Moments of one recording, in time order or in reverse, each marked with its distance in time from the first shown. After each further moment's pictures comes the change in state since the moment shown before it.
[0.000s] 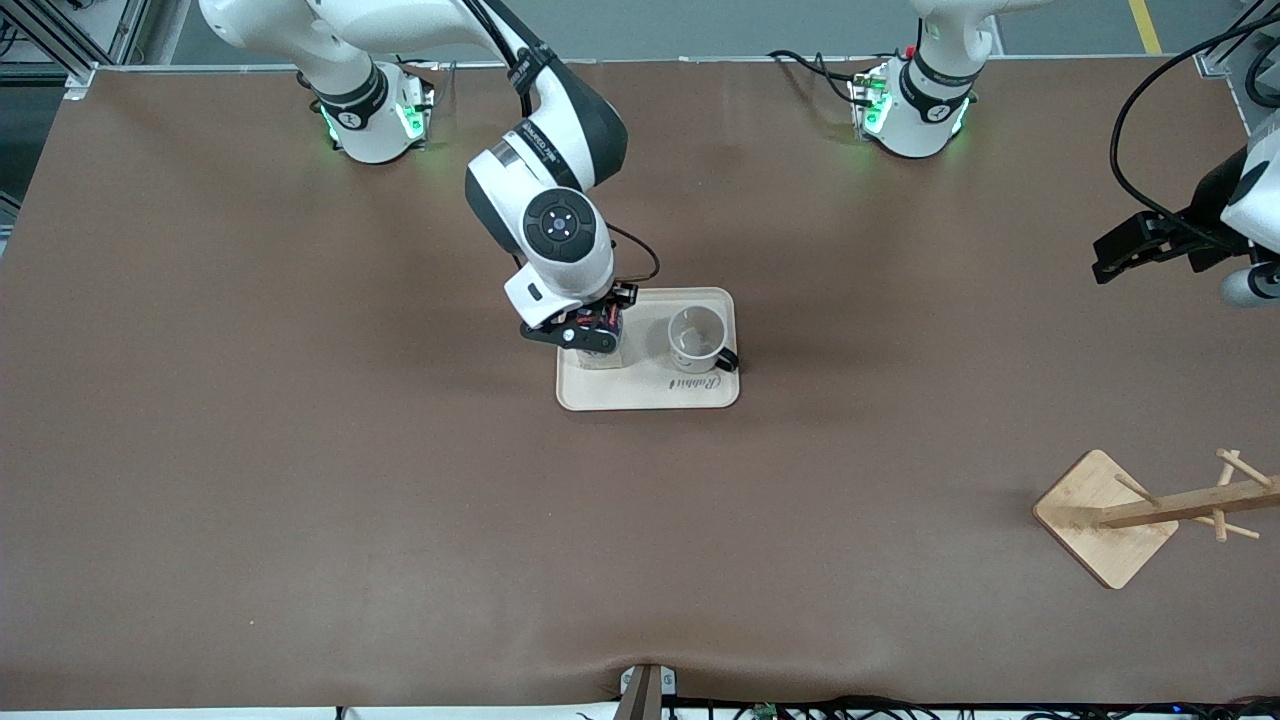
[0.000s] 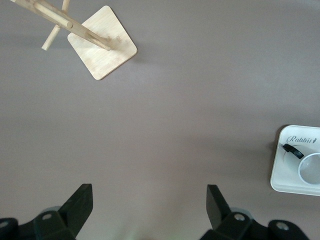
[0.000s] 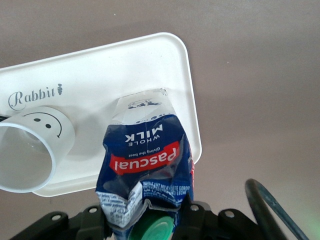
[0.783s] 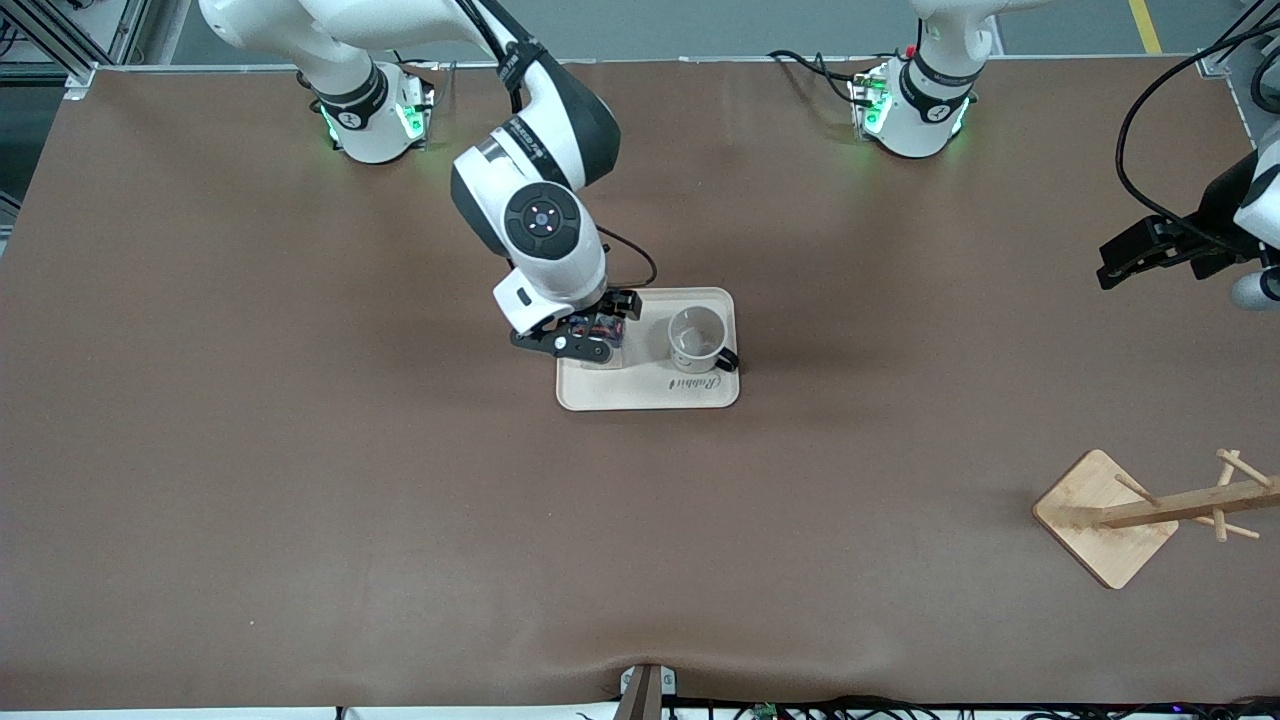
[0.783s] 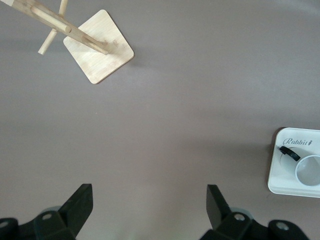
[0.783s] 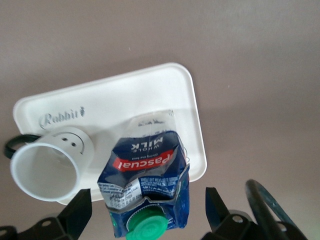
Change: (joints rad) left arm 0.018 -0.011 0.003 -0.024 -0.025 0.030 0.025; right arm -0.023 -0.002 -0.023 0.088 0.000 -0.015 -0.015
